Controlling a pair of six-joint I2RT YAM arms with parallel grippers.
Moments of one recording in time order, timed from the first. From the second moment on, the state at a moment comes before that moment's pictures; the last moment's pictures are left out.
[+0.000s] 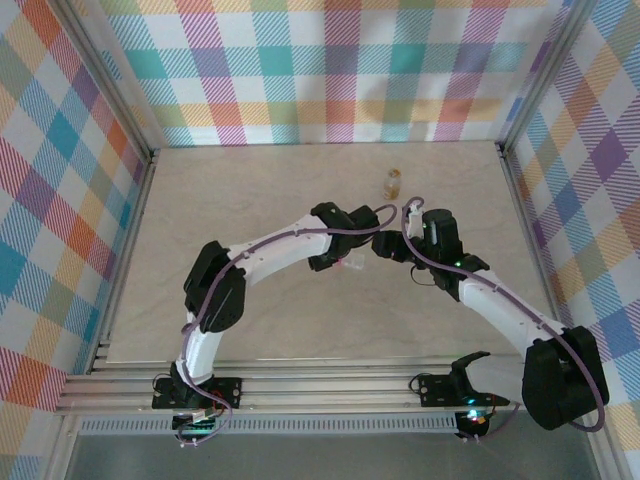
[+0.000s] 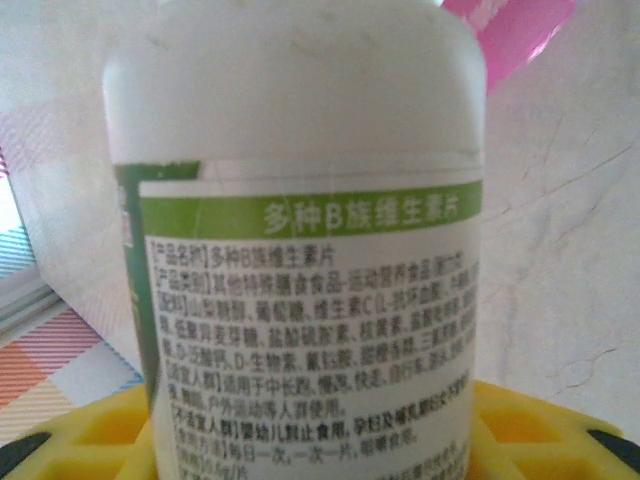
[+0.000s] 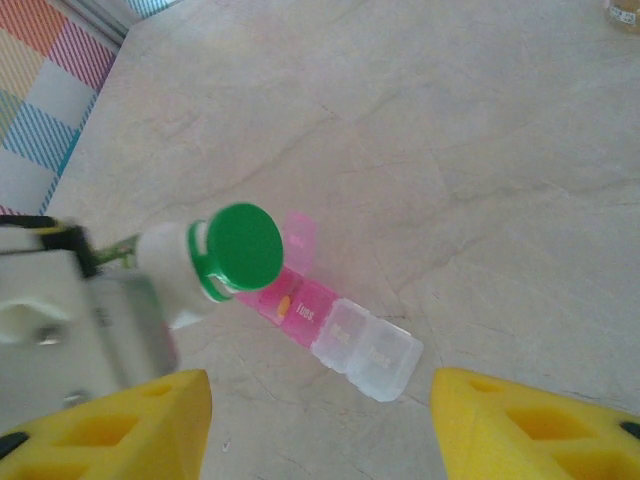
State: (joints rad) left arm -0.92 2.02 1.79 -1.26 -0.60 0.25; right arm 0.37 1.18 0.68 -0.09 -0.32 0.45
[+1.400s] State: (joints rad) left arm -0.86 2.07 1.69 -1.22 -0.48 0.22; right arm 0.37 0.72 0.41 0.00 -0.11 0.46
